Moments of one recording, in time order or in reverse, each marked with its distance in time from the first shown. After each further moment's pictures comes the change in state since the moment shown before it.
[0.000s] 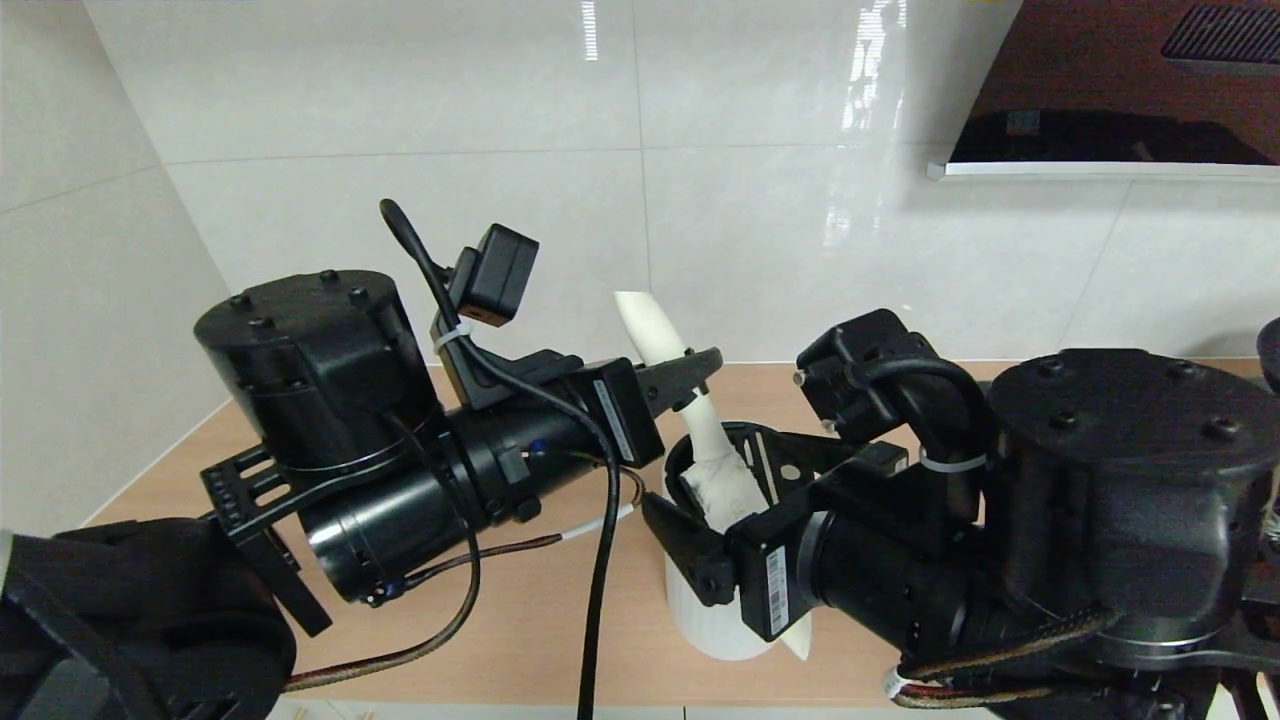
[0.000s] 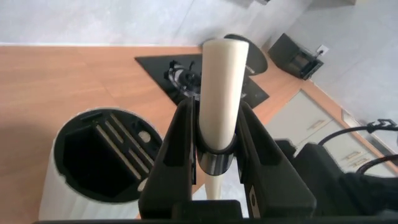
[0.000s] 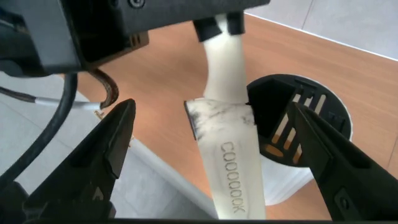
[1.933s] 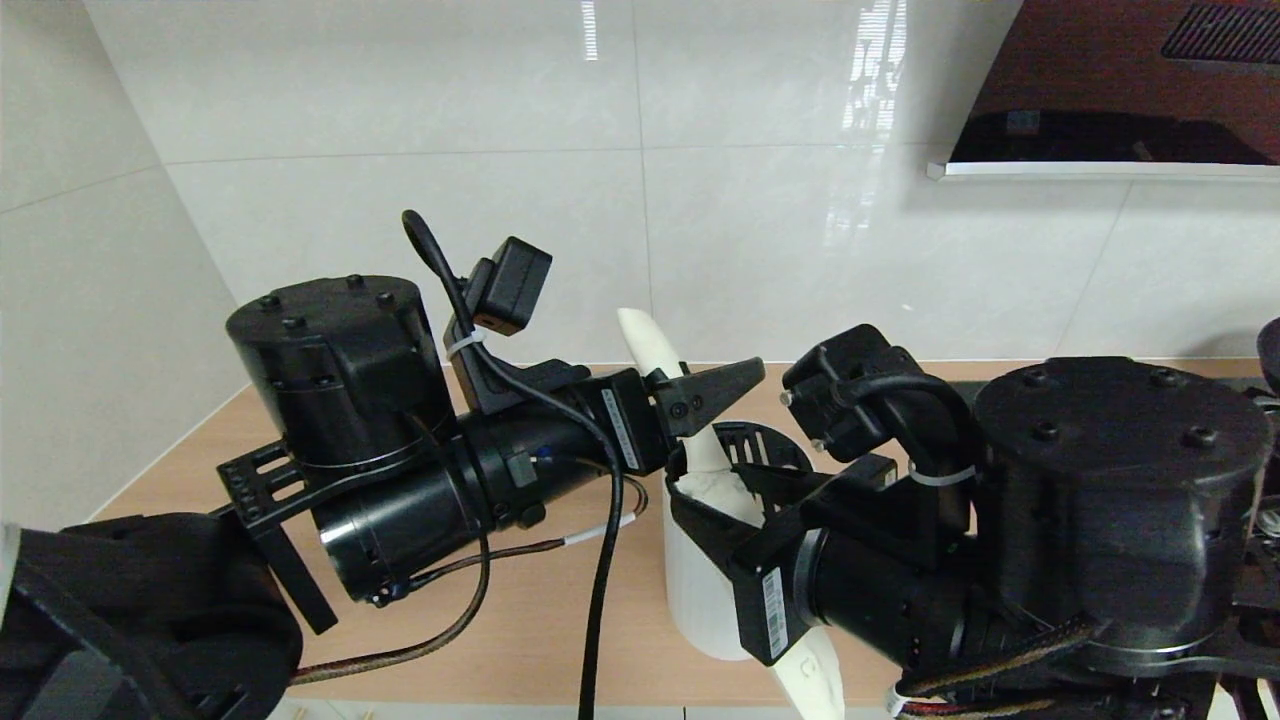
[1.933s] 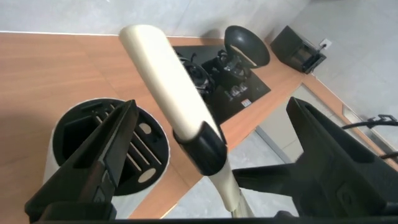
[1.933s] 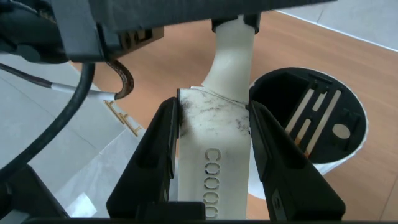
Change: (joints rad) left arm 0.001 0.009 -0.012 0.061 -0.002 -0.004; right arm 0.001 0.004 -0.004 0.035 0.056 0.002
